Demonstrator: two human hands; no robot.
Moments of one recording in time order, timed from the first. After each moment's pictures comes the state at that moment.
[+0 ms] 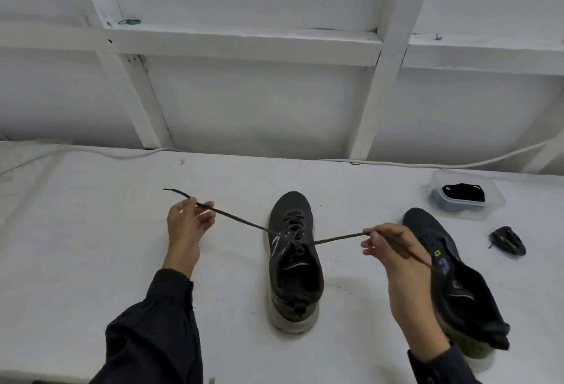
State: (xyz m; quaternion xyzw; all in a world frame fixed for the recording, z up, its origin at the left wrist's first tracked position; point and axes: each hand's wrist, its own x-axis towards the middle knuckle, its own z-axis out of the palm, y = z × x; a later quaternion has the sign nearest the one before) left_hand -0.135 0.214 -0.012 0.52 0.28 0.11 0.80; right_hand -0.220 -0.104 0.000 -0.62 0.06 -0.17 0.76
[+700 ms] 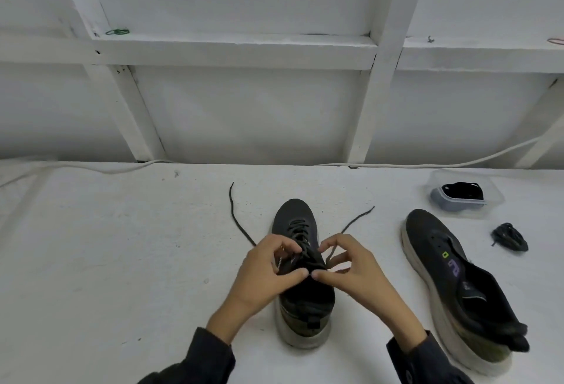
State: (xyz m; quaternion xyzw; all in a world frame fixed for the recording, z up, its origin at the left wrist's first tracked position) left_hand -0.191 0.137 -0.014 0.84 -0.11 -0.04 0.53; right_hand -0.205 -0.061 -0.004 -0.84 0.00 0.06 0.54
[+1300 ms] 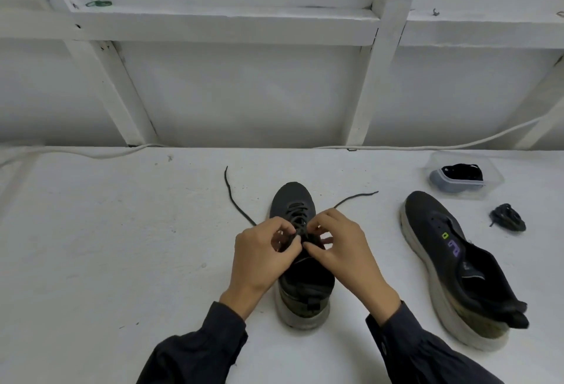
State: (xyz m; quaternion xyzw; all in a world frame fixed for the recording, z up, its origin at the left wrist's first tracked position) left_hand -0.187 0.127 -0.026 0.87 -0.13 0.17 0.45; right_hand -0.191 -0.040 -0.016 -0.91 -0.10 -0.09 0.40
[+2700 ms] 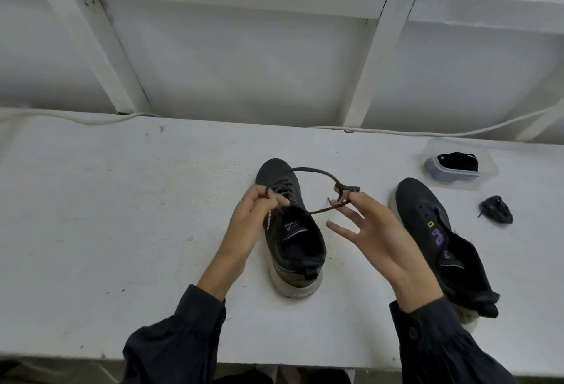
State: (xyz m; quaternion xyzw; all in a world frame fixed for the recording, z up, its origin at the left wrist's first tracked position) left_hand -0.194 0.114 0.015 0.70 0.03 -0.08 0.71; right_hand -0.201 -0.097 0.018 -0.52 0.10 0.12 0.84
